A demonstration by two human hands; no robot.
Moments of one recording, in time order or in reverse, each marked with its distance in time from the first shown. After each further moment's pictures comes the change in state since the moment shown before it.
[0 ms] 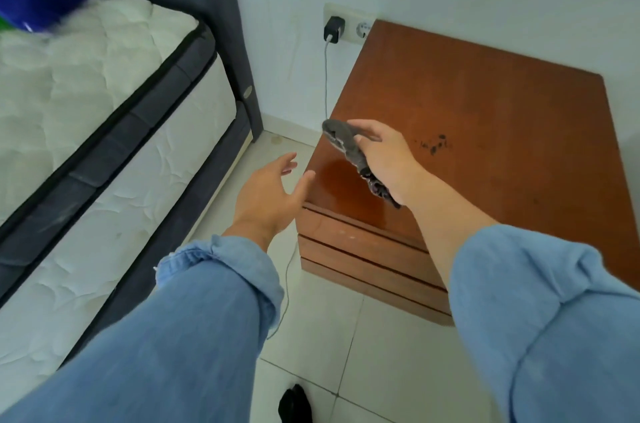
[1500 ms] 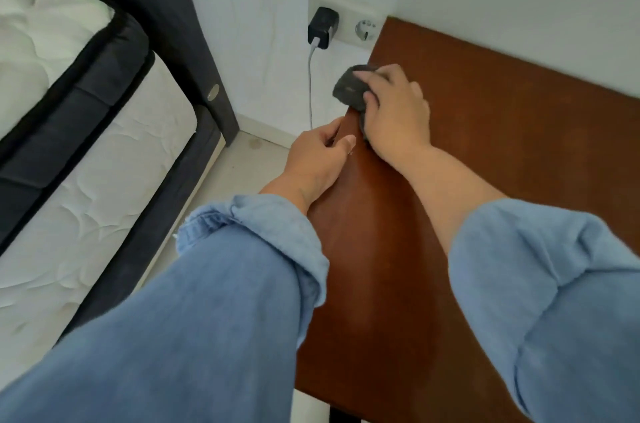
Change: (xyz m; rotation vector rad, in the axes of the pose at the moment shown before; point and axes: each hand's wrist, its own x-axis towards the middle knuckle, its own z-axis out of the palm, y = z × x) left_hand 0.238 0.056 0.082 -0.419 -0.219 -0.251; right_hand 0.257 -0.003 -0.027 -0.912 0.284 -0.429
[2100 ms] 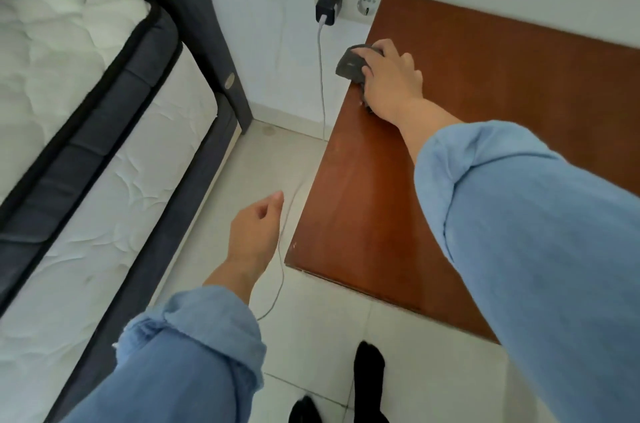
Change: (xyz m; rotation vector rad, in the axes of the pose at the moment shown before) left_hand -0.144 -0.111 -0.056 -0.027 0.151 -0.211; right_hand -0.024 -0.020 -0.012 -0.084 -0.156 0.075
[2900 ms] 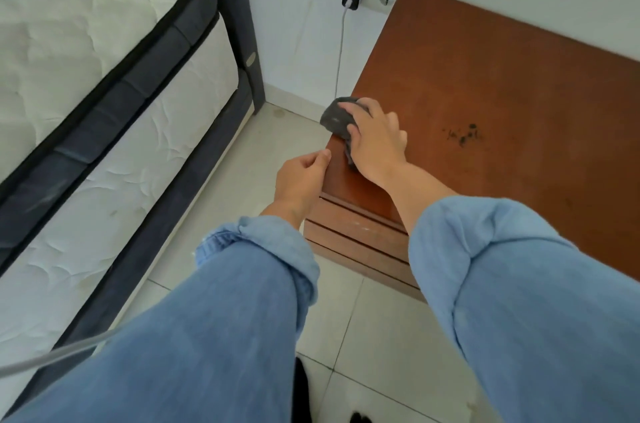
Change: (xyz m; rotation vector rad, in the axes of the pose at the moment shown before) left_hand -0.061 0.015 0.011 -0.138 -0.038 0.047; right_hand -0.174 -0.052 0.020 0.067 -0.020 -0.060
